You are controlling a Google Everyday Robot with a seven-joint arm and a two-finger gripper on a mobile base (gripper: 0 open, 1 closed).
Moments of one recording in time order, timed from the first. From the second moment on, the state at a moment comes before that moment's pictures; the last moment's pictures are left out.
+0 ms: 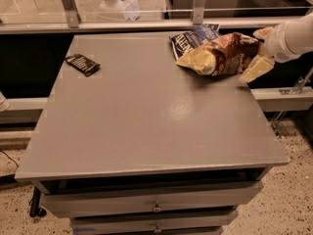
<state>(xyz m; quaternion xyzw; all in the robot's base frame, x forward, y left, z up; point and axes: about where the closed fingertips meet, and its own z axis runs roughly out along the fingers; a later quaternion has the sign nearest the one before) 0.702 -0.298 0.877 -0.55 0.74 -0.07 0.39</state>
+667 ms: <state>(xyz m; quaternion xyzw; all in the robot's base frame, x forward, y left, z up) 0.678 -0.291 0.892 -0.55 0.73 -0.06 0.39</state>
